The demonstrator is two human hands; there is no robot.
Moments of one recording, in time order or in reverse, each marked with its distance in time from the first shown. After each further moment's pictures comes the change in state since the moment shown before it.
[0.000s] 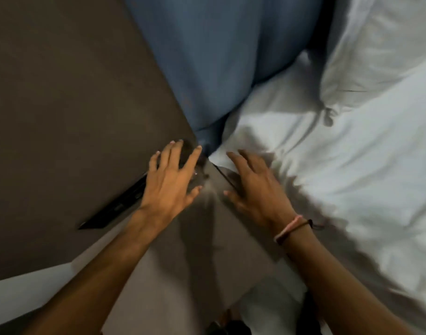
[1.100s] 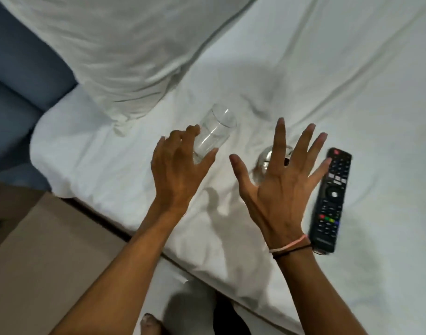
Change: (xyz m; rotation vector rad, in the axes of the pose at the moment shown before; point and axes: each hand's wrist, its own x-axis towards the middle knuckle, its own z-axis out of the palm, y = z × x) left_hand 0.081 0.387 -0.057 -0.579 0.374 0.084; right_hand -0.181 0.225 -0.179 -0.306 0.734 0.698
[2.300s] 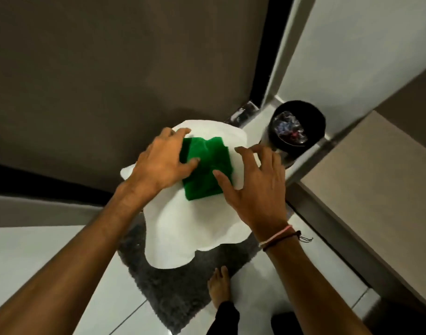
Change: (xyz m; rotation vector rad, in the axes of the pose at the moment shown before) left_hand -0.846 -0.134 -0.372 0.005 0.247 -1.761; right_hand -0.722 -0.174 -0.124 0.463 -0.941 -1.898
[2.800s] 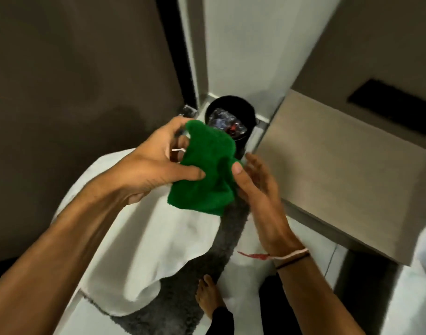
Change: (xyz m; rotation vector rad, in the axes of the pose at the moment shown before) left_hand 0.026 0.146 -0.012 -0.892 -0.493 0.291; right_hand -0.005 0.086 -0.076 1.459 0.046 0.665
